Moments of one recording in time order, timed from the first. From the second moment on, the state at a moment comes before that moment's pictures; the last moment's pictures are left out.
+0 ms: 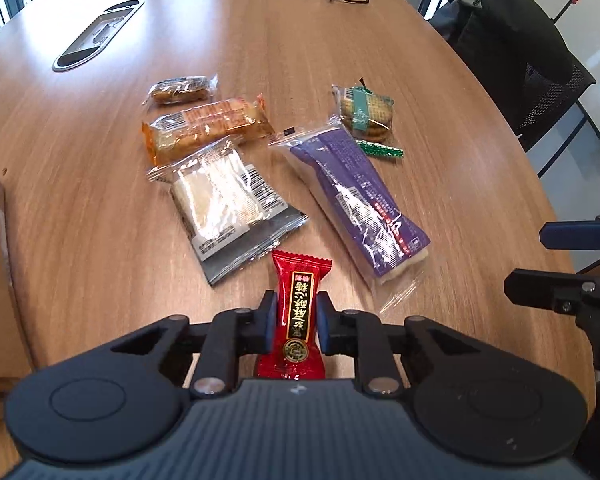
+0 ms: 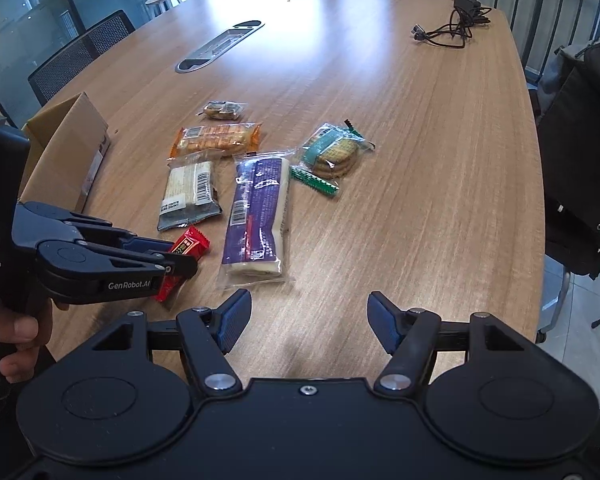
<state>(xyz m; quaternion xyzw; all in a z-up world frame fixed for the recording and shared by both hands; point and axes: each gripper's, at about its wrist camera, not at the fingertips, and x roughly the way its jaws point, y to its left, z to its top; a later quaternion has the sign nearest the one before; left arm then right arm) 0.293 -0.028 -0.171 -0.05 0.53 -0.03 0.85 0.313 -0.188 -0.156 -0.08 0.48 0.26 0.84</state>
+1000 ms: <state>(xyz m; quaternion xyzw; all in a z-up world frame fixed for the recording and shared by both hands) 0.275 0.013 -0.171 -0.06 0.54 0.01 0.84 0.324 -0.161 -0.151 -0.09 0.47 0.27 0.83</state>
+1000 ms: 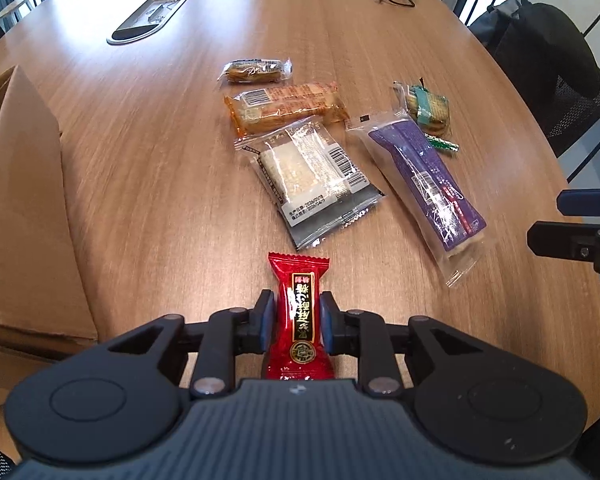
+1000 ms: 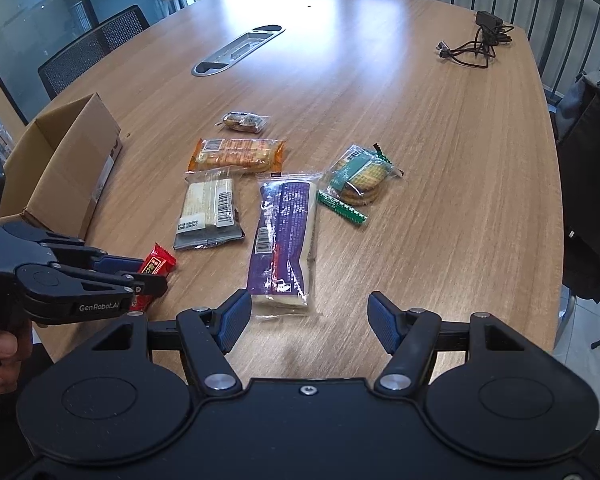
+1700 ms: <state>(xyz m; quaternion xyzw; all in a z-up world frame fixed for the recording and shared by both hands) 0.267 0.049 -0.142 -0.14 0.50 0.04 0.85 0.334 -0.106 -0.189 -0.08 0.49 0.28 0.82</state>
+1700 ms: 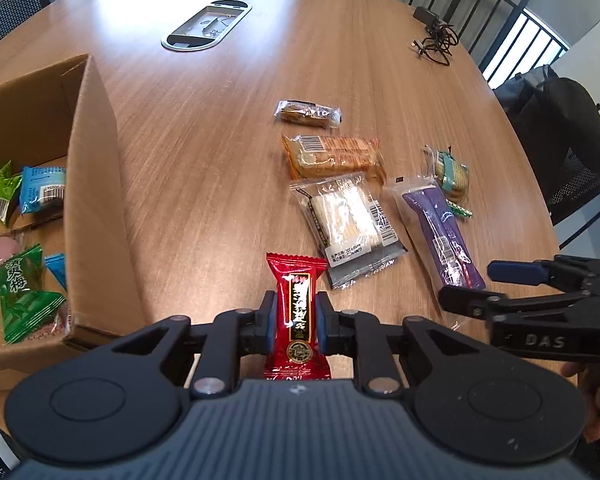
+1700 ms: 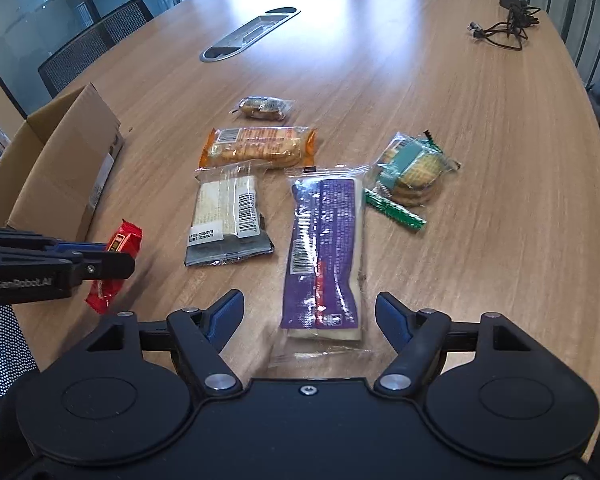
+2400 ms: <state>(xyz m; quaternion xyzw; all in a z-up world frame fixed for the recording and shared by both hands) 0.262 0.048 -0.139 -0.14 0.49 0.03 0.86 0.325 -0.107 -0.191 -0.18 0.50 0.28 0.80</state>
